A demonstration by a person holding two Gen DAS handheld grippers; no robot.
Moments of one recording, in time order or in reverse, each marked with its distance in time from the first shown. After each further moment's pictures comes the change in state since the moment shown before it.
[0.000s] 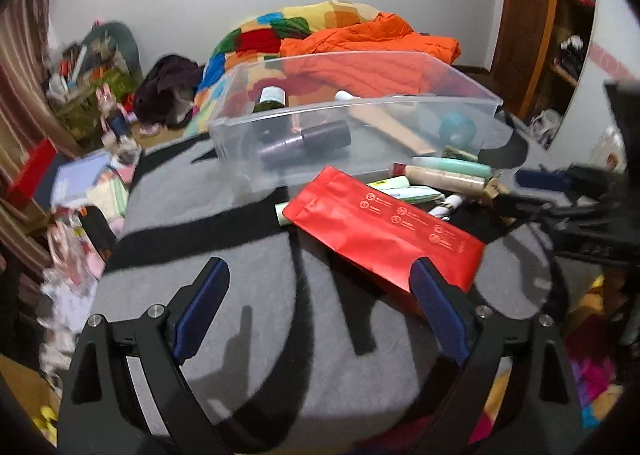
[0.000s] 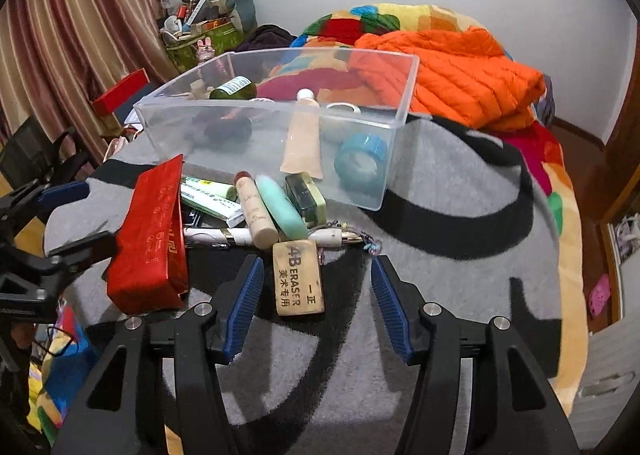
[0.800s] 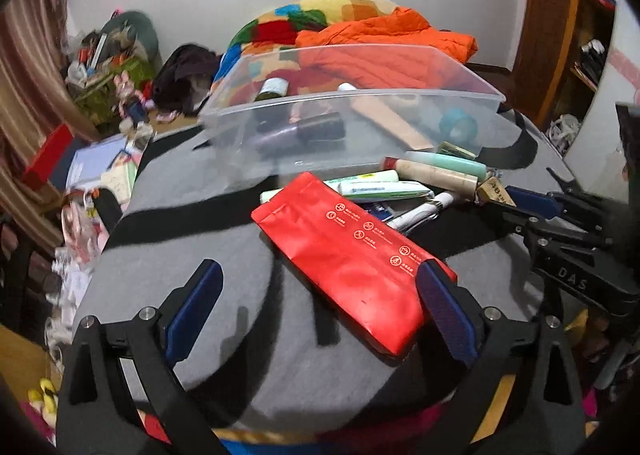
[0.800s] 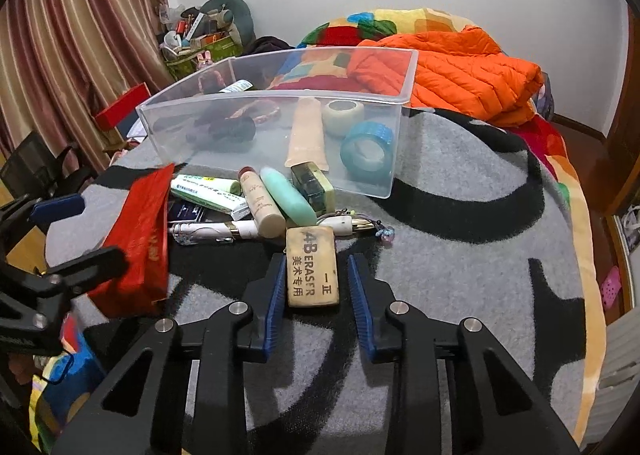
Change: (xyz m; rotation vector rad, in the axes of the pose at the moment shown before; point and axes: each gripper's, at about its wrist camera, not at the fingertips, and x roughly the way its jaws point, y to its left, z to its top) left arm -0.002 -0.024 -0.002 -0.047 0.030 0.090; right arm 0.004 0.005 -0.016 0.035 -0.059 0.019
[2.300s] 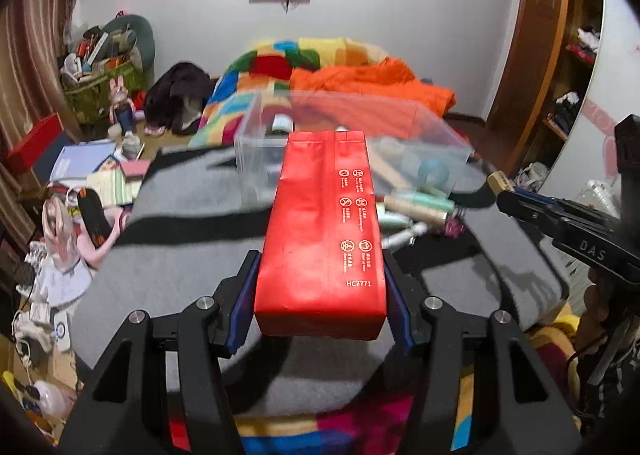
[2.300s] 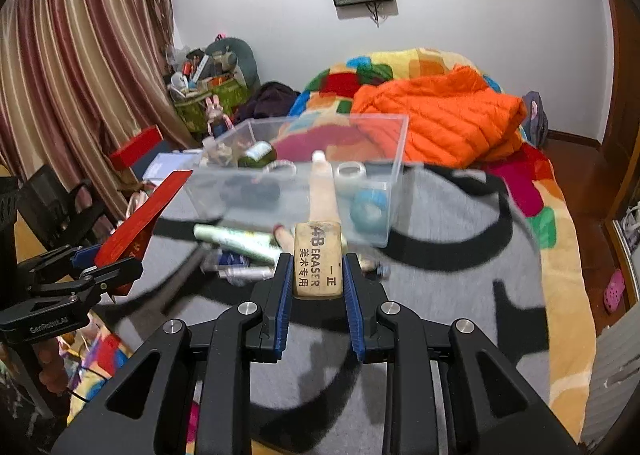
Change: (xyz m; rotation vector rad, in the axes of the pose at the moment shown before) left arm -0.047 0.034 -0.008 -0.067 -0.174 -0.136; right arm -0.066 0.009 0.019 0.035 -0.148 0.022
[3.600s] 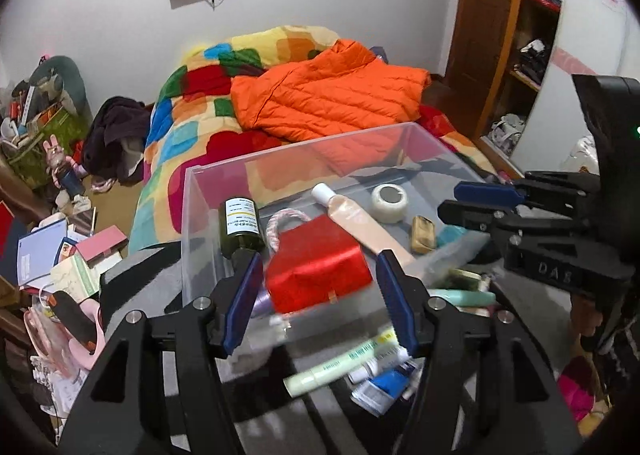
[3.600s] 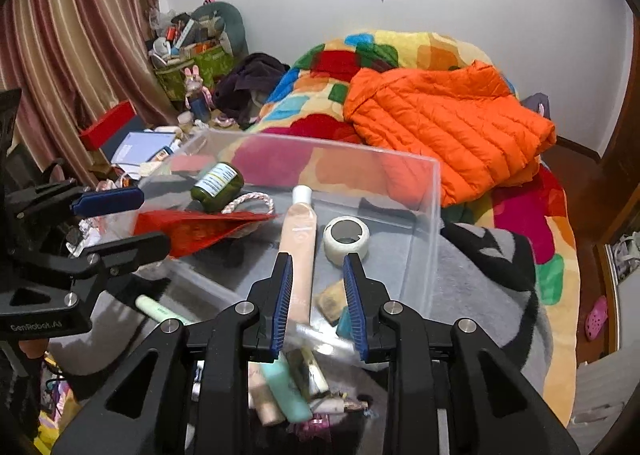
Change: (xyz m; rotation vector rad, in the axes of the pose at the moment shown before) left arm 0.099 -0.003 0.110 0.243 0.104 -0.122; right arm 0.095 -0.007 0.085 -0.062 0.134 -0.061
